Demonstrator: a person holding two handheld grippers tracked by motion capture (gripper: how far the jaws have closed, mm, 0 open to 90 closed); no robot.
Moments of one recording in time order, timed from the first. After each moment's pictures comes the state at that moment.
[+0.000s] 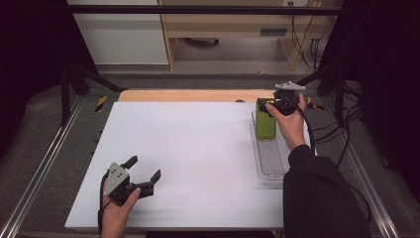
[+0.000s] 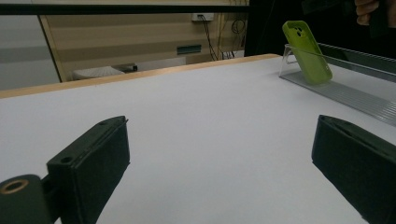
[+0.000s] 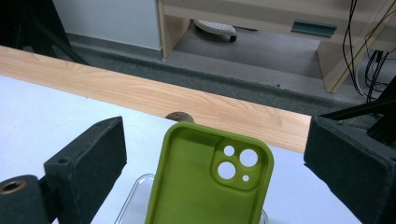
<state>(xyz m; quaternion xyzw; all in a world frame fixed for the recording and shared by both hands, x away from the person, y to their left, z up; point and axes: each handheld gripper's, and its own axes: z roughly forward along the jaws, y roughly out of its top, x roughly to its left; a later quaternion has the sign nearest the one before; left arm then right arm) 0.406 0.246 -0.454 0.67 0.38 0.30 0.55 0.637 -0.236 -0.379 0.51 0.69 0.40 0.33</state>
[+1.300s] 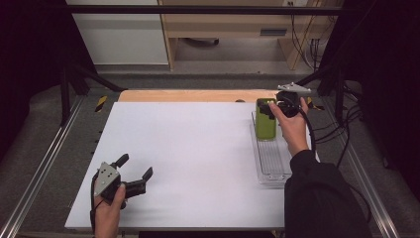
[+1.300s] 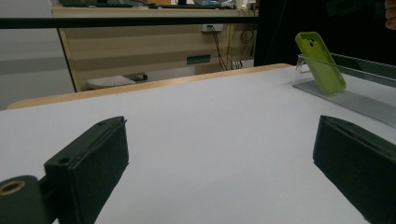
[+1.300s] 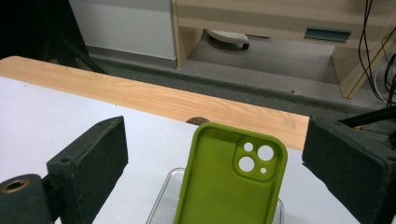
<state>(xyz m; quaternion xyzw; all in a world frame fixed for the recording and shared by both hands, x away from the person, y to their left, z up) 0.407 0.267 -0.451 0.66 0.38 0.32 0.56 0.613 -0.233 -0.365 0.50 0.68 0.43 0.31</state>
